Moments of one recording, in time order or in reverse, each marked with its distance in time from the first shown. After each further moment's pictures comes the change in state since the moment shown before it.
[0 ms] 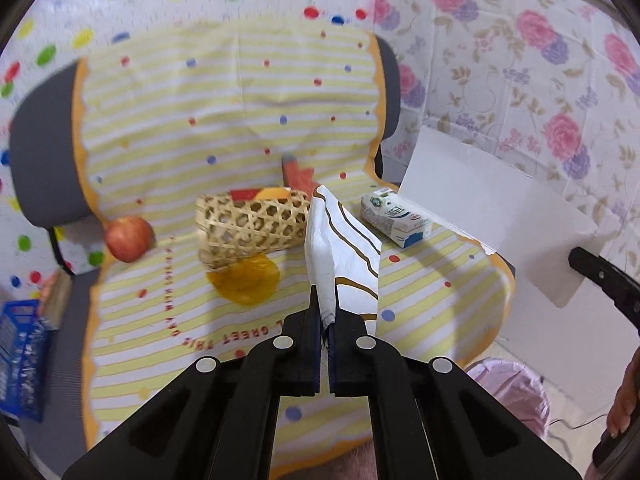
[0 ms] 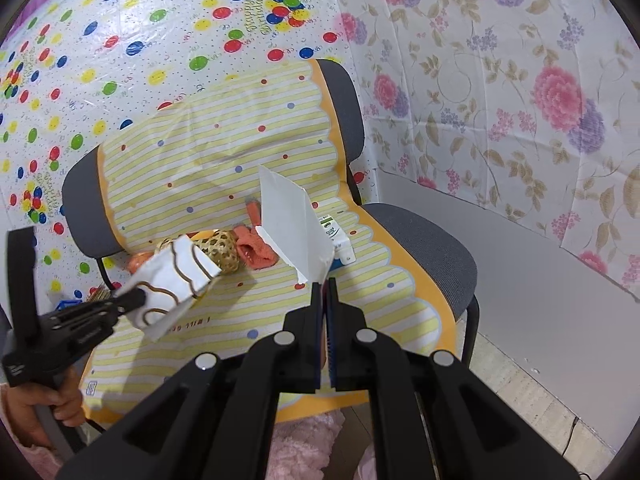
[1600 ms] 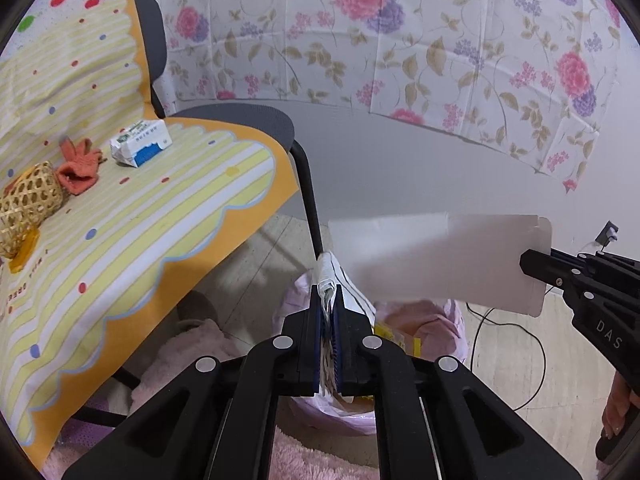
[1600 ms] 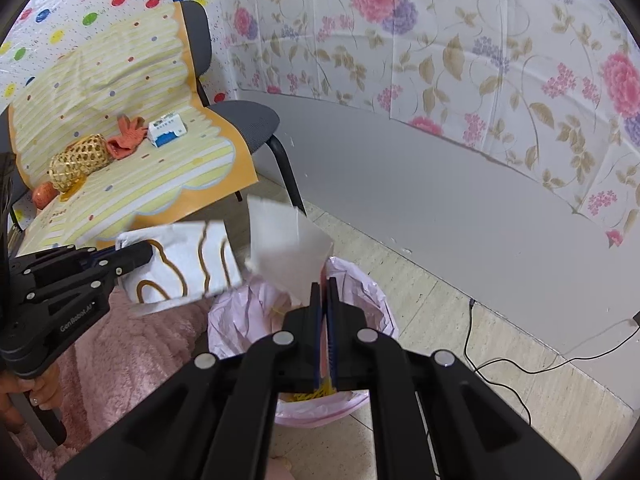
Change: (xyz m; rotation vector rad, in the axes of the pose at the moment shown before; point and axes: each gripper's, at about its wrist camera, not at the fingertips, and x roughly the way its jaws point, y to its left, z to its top) left arm 0.014 -0.213 -0.115 0.343 0.193 -0.387; right arm -0.108 -0.107 -0.141 0.123 0.229 -0.403
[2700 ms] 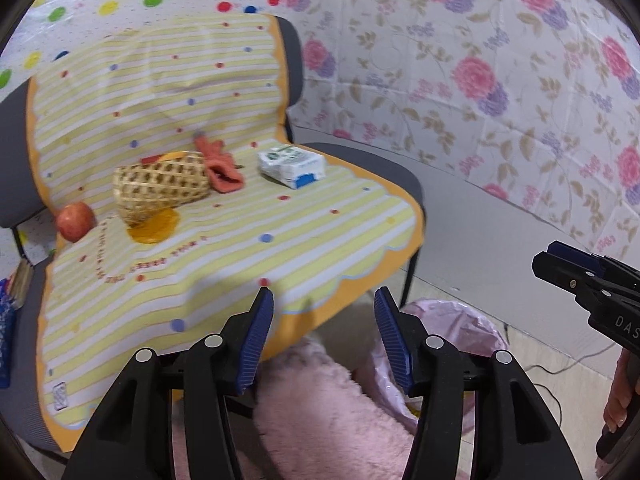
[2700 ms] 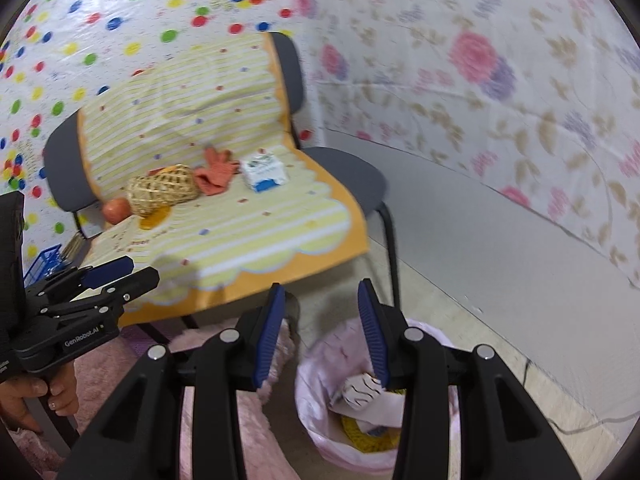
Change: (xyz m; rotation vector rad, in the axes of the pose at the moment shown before) left arm -0.101 0.101 -0.013 -0.232 -0.148 0.241; right arm -0.023 0.078 0.055 -0.124 -0.124 0.252
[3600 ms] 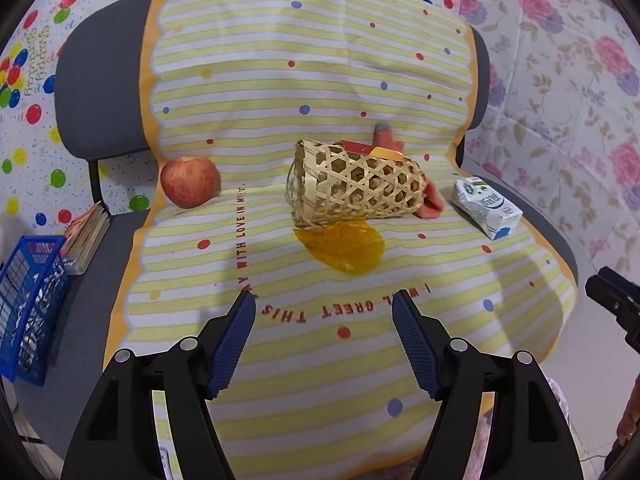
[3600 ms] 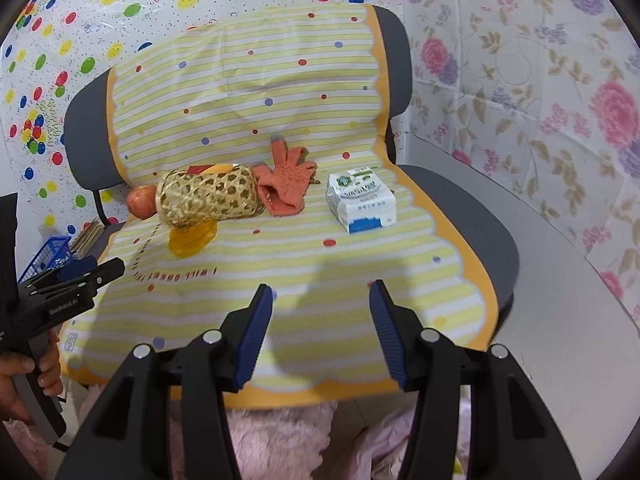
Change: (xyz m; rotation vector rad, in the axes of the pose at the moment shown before) left arm 0.048 0.174 0.030 -0.290 0.033 0.280; right arm 0.131 0.100 0.088 -0.175 0.054 0.148
